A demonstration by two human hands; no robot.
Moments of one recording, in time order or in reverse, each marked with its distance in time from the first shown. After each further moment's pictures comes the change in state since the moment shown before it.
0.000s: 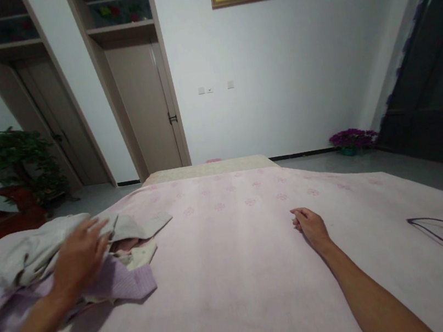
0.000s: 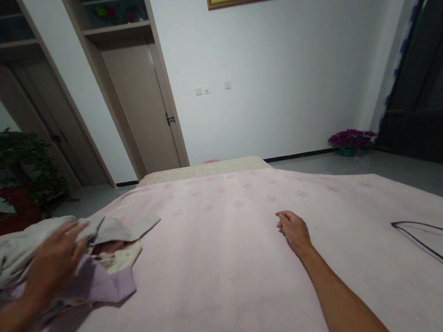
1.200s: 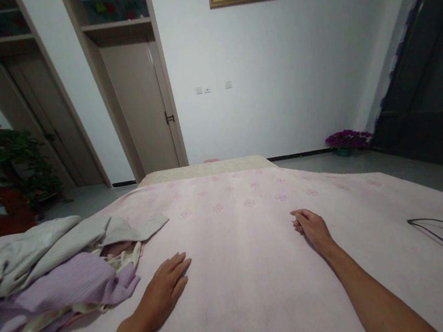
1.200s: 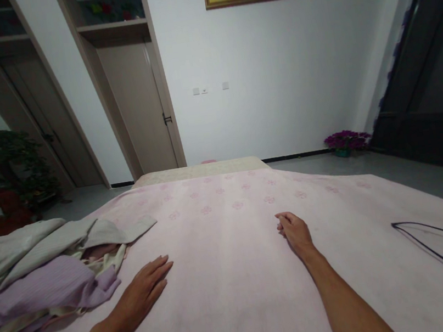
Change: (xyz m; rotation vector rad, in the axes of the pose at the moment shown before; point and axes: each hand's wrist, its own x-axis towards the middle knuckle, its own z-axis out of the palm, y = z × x) left_hand -0.070 0.151 0.102 -0.359 -0.316 0.288; right_hand 0.001 0.005 -0.002 0.054 -0.047 -0.001
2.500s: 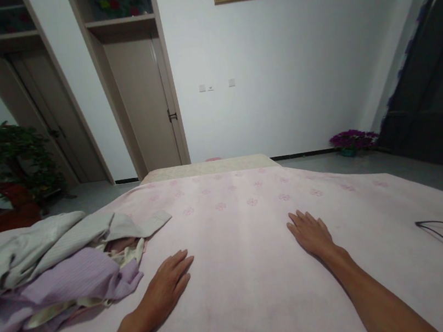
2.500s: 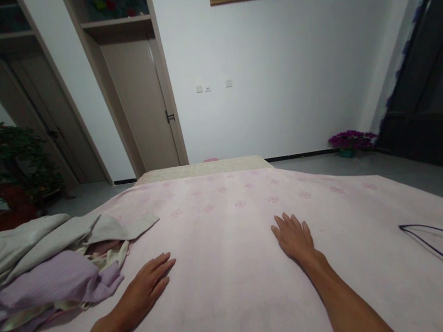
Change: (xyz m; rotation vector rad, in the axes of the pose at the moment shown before) left_hand 0.002 0.008 -0.012 -0.037 0.017 -0.011; right_hand -0.015 0.008 0.008 -1.259 -0.207 -0.218
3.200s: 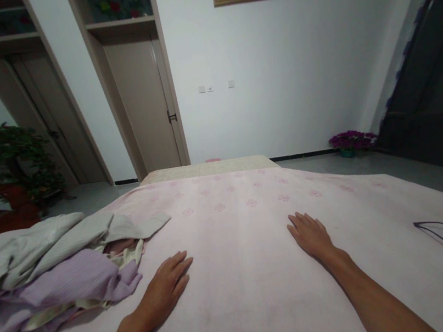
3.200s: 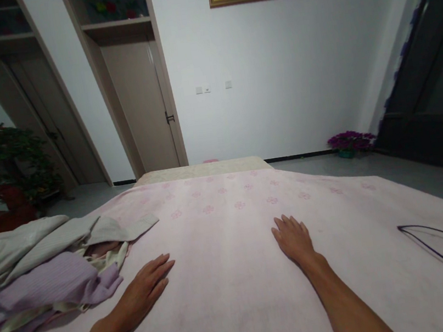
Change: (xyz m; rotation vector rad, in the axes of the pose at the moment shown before) left_hand -0.003 -0.005 0.008 -0.003 -0.013 -0.014; right_hand -0.001 0.004 0.003 -0.029 0.051 -0.039
